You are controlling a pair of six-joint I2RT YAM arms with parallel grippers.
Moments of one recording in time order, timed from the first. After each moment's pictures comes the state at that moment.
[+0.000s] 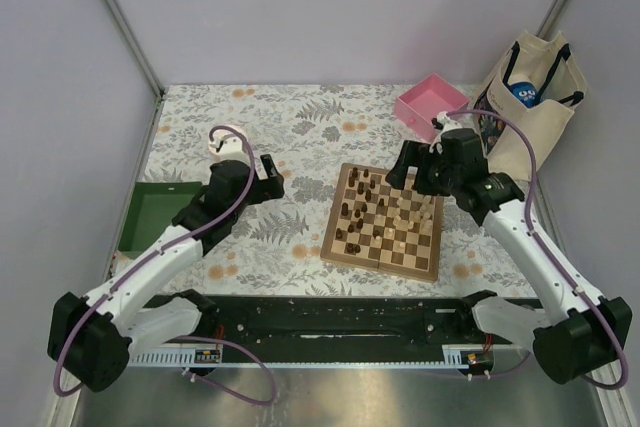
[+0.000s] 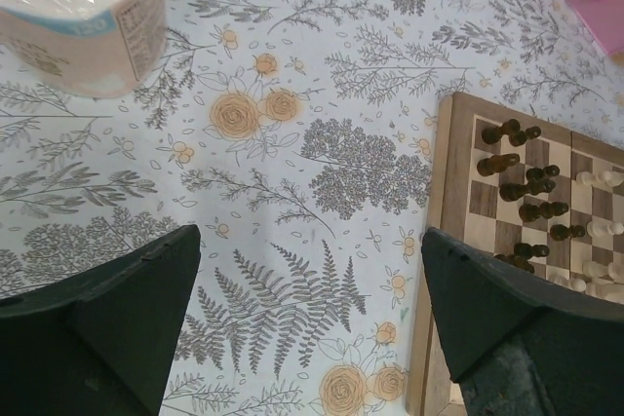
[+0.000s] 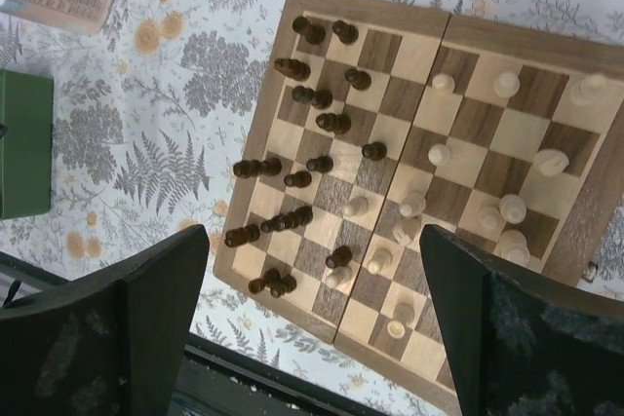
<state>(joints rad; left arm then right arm) -0.53 1.05 0.71 -0.18 -0.28 -0.53 0.36 1.10 1.02 -0.58 -0.12 0.49</state>
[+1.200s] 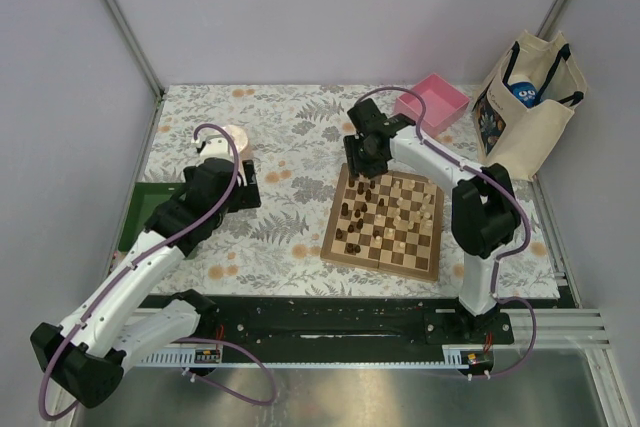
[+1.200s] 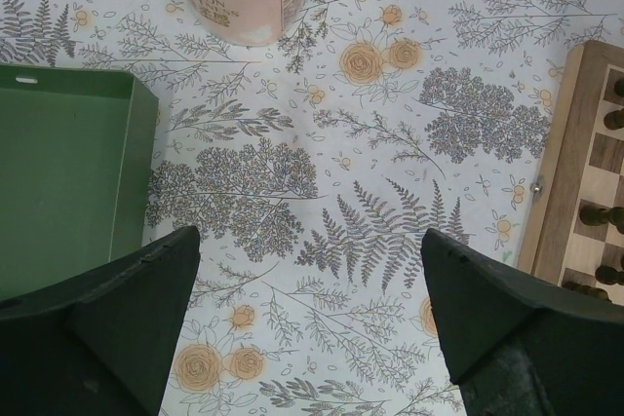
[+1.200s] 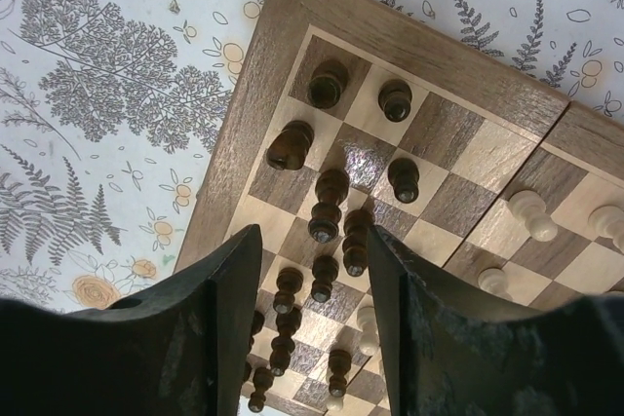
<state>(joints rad) -0.52 0.91 0.91 -0.69 -0.44 -0.44 0.56 1.92 1.60 -0.79 0.03 0.37</state>
